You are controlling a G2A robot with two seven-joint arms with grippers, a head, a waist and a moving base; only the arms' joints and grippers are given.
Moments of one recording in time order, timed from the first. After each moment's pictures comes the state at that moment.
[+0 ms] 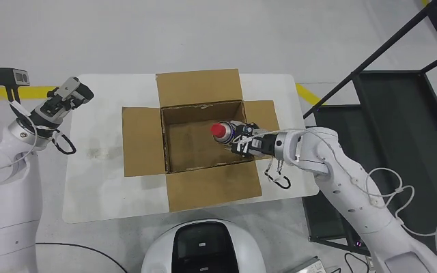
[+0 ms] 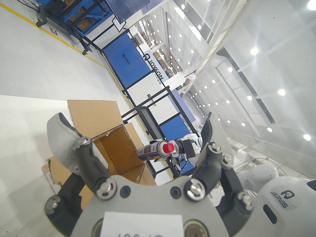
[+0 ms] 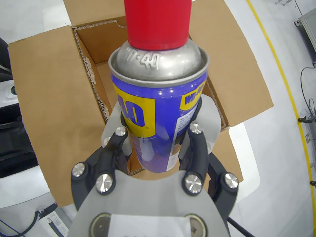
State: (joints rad) left arm 1.10 -1.07 -1.68 -1.45 -0.29 -0.47 -0.91; right arm -1.13 -0.94 1.15 -1.89 -1.15 -0.75 0.57
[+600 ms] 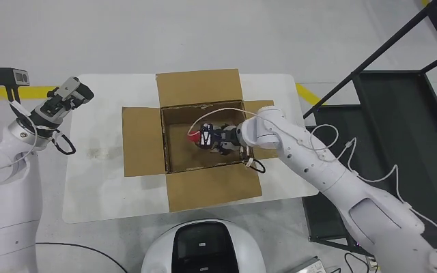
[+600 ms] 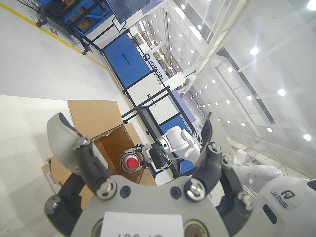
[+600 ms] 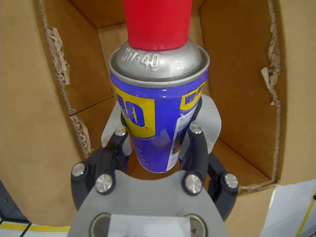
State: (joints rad) left arm 1.10 -1.07 -1.68 -1.45 -0.29 -0.47 -0.91; right arm -0.68 -1.11 0.66 -1.38 -1.01 -0.75 0.75
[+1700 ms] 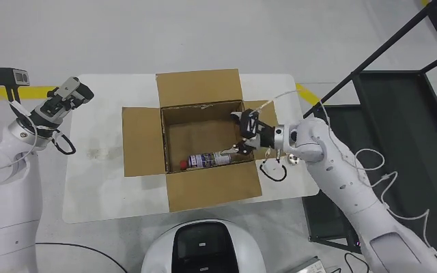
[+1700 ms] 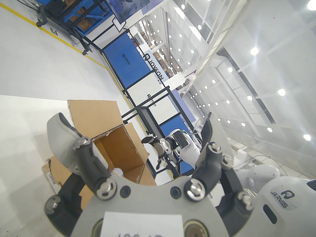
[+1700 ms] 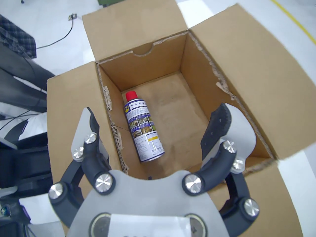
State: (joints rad) left arm 1.10 -1.07 -1.68 -1.45 -0.29 -0.47 -0.91; right arm -1.12 -0.98 1.20 -1.63 -0.91 -0.85 0.35
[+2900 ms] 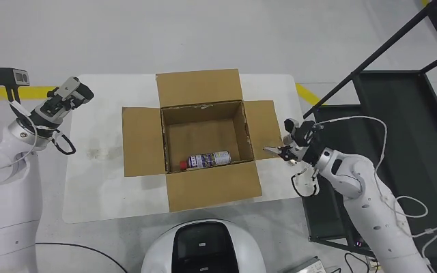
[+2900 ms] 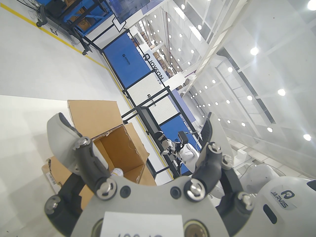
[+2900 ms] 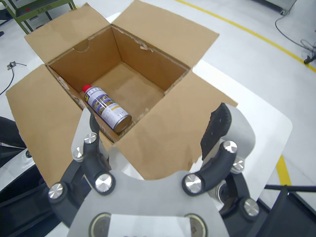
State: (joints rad) left arm 1.10 -1.07 -1.68 -1.45 -0.29 -0.47 -0.91; right arm -1.56 -0.94 1.57 -1.67 -0.96 -0.73 0.11
